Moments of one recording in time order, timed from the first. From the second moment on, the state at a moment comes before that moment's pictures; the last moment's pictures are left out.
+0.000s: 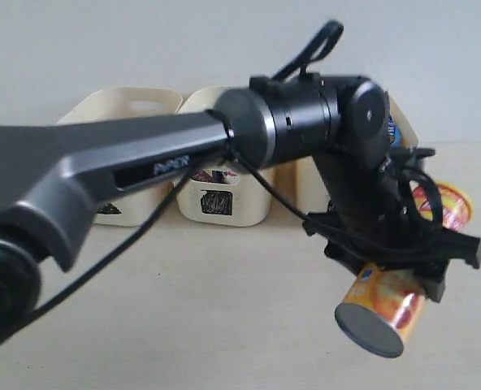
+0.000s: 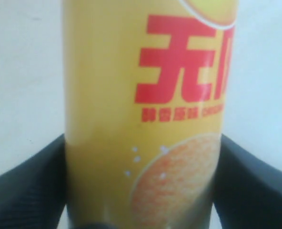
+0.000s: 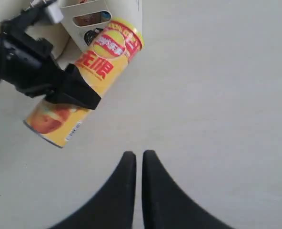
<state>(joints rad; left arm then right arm) -0.94 2.34 -2.12 -0.28 1.08 -0.20 0.50 0.13 -0.65 -0.27 1.22 0.58</state>
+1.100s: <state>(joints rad) -0.54 1.76 -2.12 0.01 1.22 -0.16 0.50 0.28 -0.55 -0.17 0.94 0.53</state>
